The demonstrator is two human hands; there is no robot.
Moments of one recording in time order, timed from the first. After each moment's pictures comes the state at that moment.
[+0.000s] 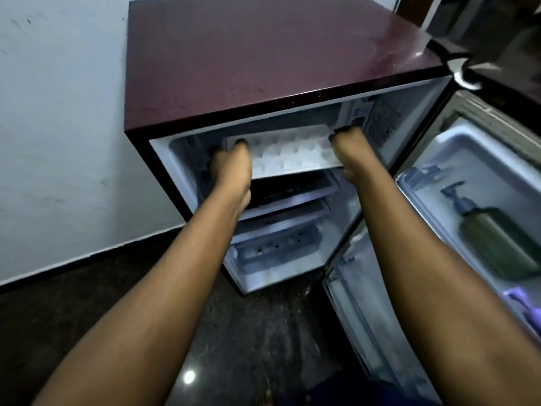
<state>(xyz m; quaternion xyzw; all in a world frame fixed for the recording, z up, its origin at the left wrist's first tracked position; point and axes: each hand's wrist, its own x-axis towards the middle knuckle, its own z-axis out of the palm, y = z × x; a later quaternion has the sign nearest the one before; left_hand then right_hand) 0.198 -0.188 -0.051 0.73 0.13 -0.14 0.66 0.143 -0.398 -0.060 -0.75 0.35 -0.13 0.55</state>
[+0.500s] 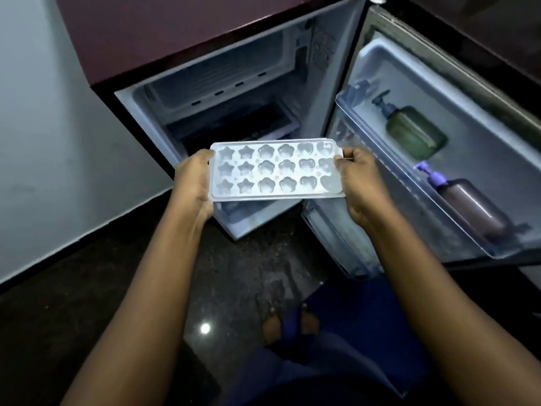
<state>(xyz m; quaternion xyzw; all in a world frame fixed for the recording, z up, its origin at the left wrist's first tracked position) 0.068 -0.099 -0.012 0.69 0.12 -0.31 0.64 -0.096 -0.283 -0.038 -0.55 0.49 -0.19 0.65</state>
